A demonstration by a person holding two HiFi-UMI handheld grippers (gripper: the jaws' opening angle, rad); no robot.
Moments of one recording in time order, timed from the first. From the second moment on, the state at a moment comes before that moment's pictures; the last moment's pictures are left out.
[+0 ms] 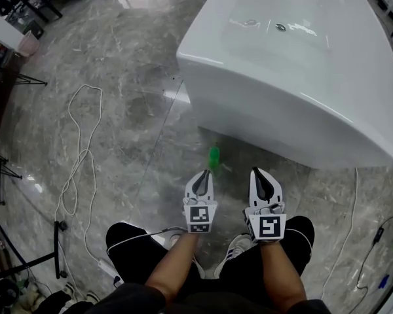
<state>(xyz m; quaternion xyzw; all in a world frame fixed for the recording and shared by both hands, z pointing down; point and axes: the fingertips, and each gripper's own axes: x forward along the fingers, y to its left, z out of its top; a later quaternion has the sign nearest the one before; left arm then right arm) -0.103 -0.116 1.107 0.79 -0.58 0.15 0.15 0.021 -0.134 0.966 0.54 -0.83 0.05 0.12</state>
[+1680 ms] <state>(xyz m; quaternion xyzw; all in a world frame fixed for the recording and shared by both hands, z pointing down) -0.078 -0.209 1.227 0.76 -0.59 0.21 0.18 0.058 -0.121 0.965 0.57 -0.81 0.04 0.11</state>
